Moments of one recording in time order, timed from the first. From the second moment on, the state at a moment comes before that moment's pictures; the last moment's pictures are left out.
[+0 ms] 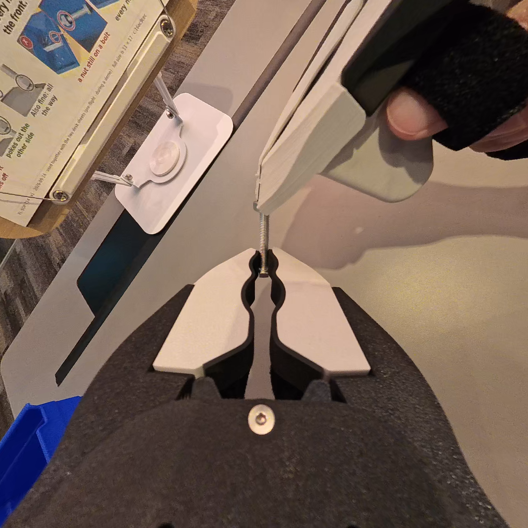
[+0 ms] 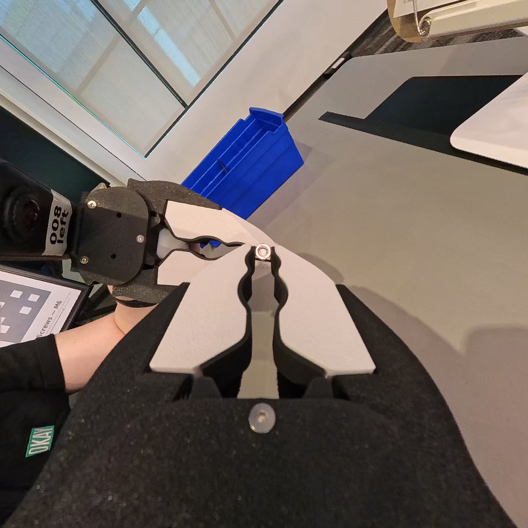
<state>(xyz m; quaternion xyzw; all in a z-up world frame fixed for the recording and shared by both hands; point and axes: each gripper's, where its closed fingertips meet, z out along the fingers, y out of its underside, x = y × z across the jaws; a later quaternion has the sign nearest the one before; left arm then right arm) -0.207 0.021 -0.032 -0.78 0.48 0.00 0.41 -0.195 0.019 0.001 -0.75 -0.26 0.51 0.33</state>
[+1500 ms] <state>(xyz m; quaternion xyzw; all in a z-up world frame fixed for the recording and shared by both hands) -0.169 -0.056 -0.007 -0.67 0.58 -0.30 0.34 -0.171 -0.054 0.030 -0.66 -0.49 0.49 0.29</state>
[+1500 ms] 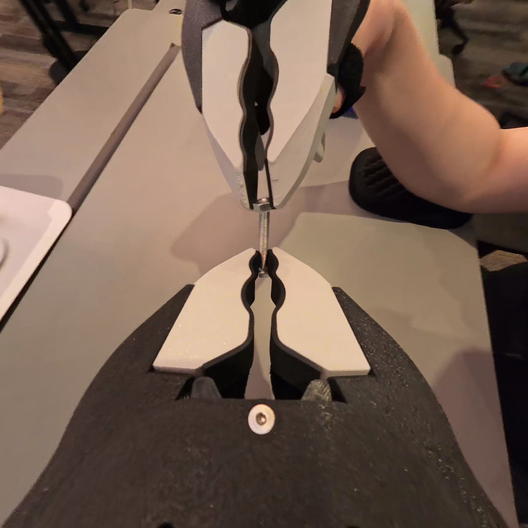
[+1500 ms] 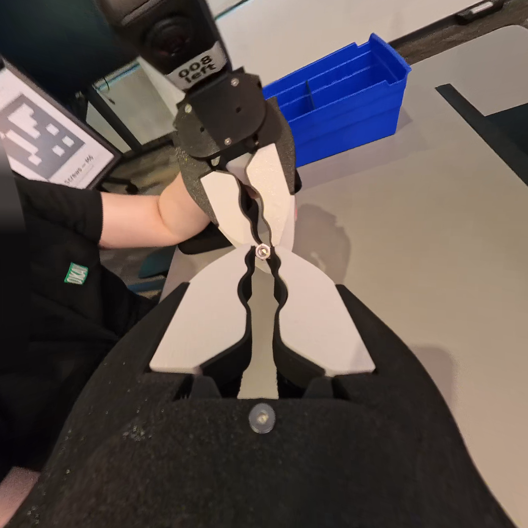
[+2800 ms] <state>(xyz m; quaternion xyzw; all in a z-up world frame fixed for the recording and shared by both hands) -0.178 -0.001 -0.017 -0.77 0.45 -0.17 0.42 -0.179 -0.001 0.020 -0.78 -0.32 0.41 0.36</state>
